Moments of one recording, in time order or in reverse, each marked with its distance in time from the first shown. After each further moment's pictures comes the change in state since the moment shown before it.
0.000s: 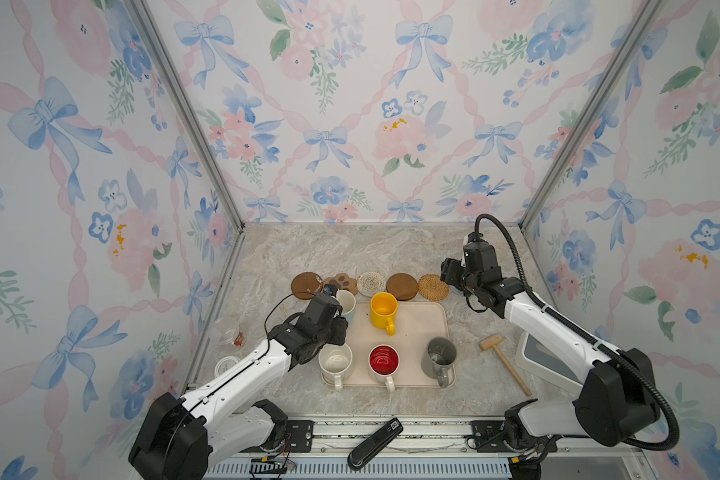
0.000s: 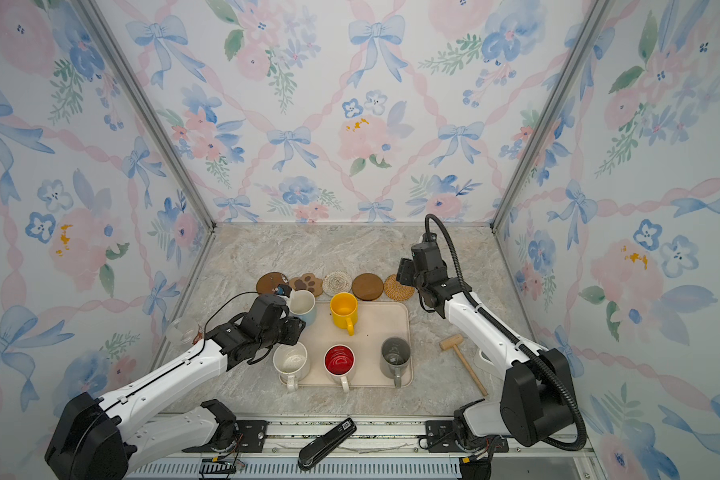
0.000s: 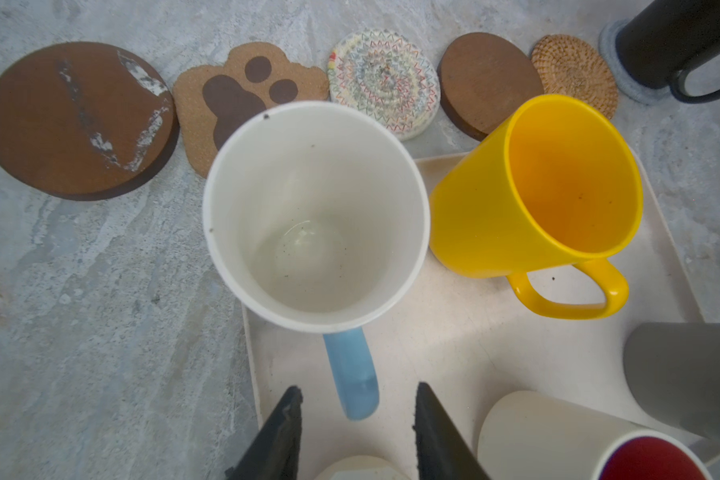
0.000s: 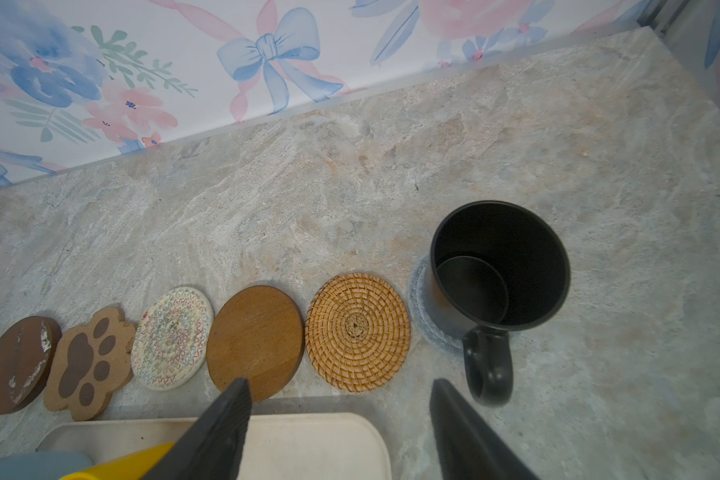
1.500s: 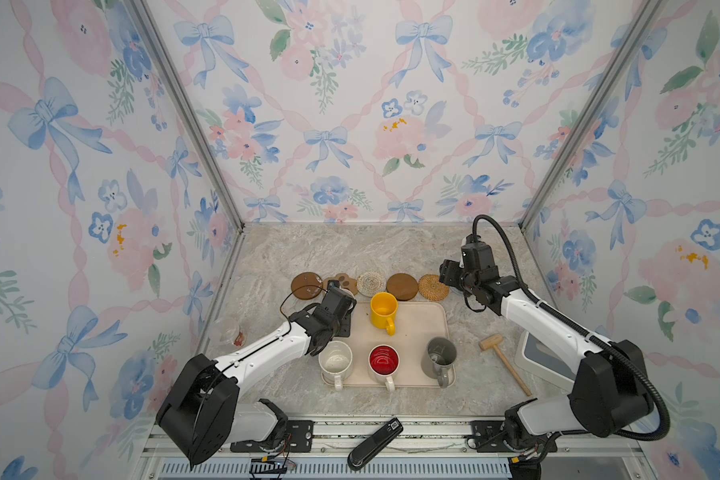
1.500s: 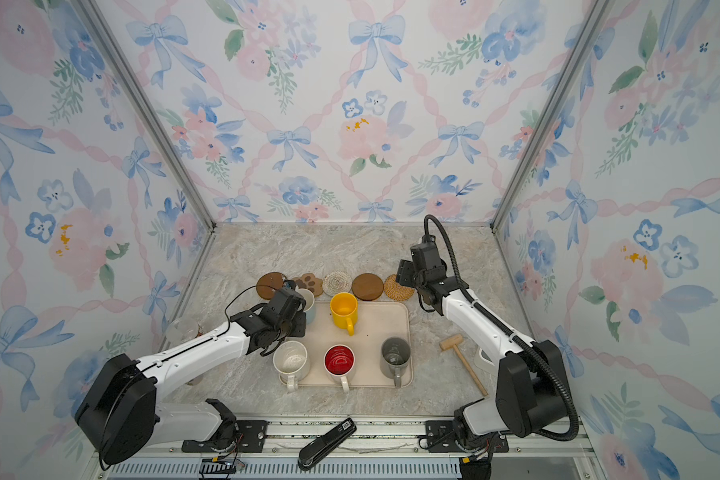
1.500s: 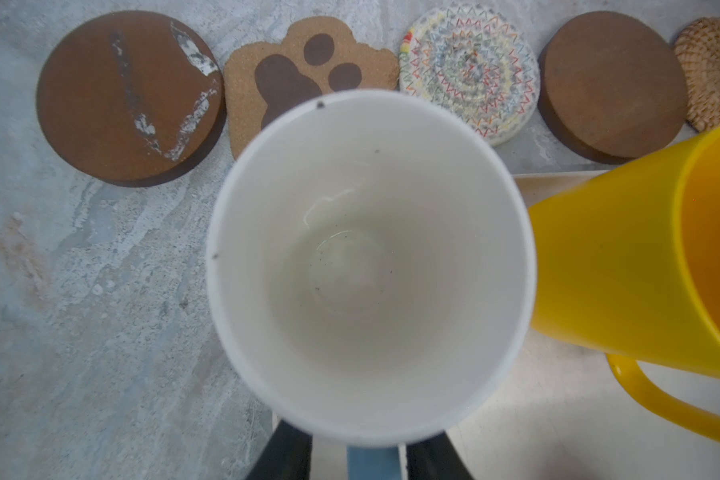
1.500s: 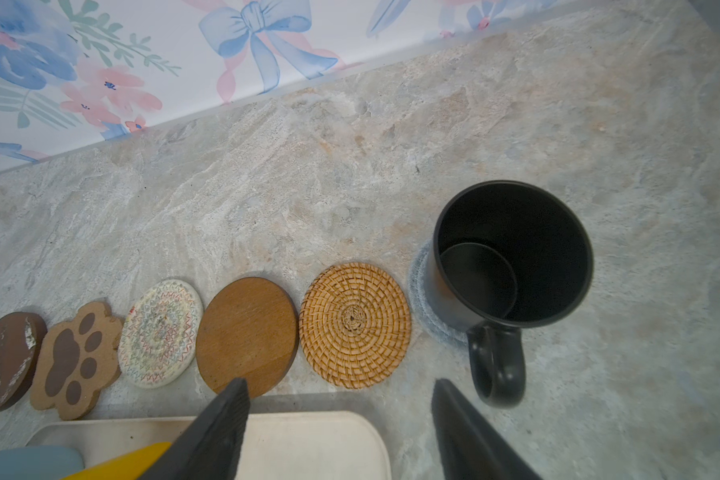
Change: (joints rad) left arm -0.018 0.210 0.085 0.001 -0.157 -0.098; right arm -0.022 0.045 0.000 0.002 -0.029 0.011
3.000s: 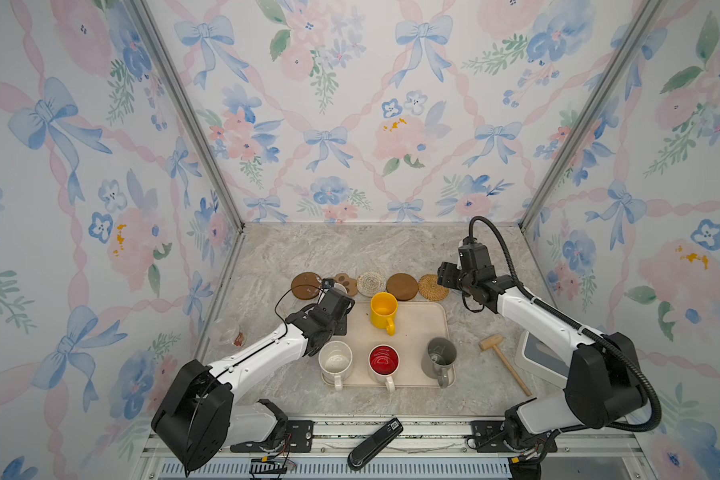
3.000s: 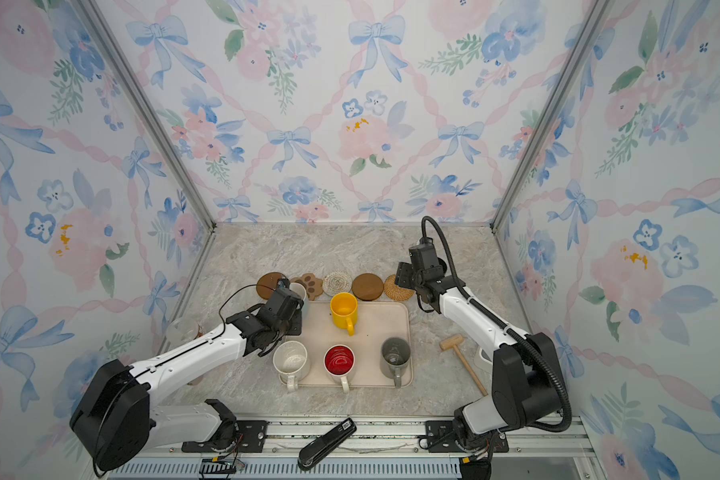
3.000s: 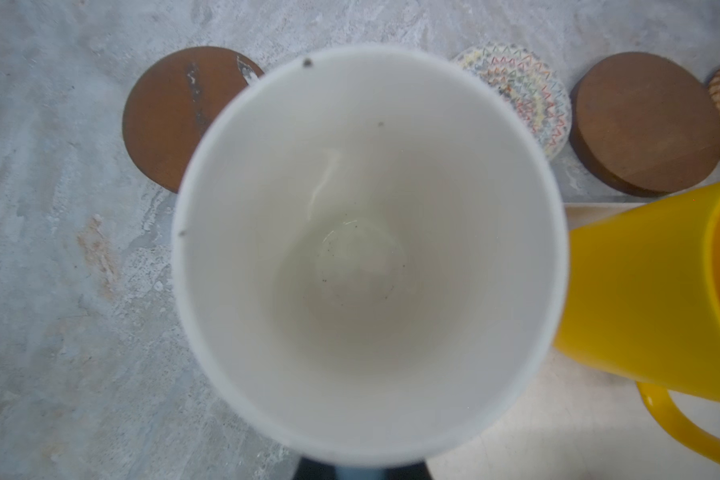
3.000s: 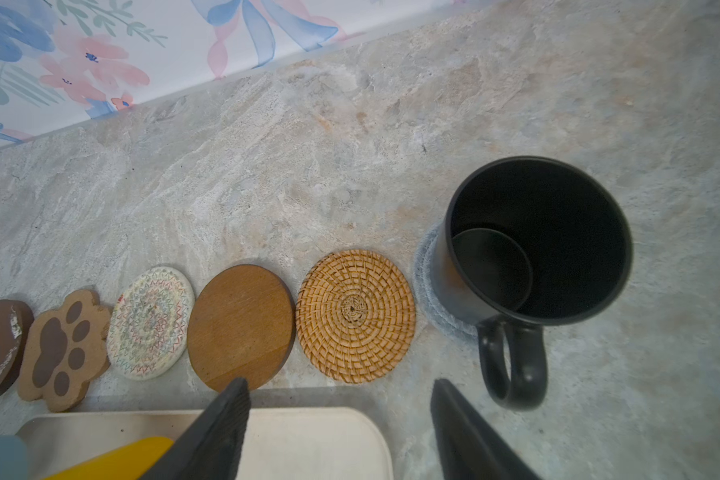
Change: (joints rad) left arm -0.001 -0.062 -0.002 -0.018 -0.100 -0.022; right arm -0.005 0.047 0.002 0.000 -0.031 0.003
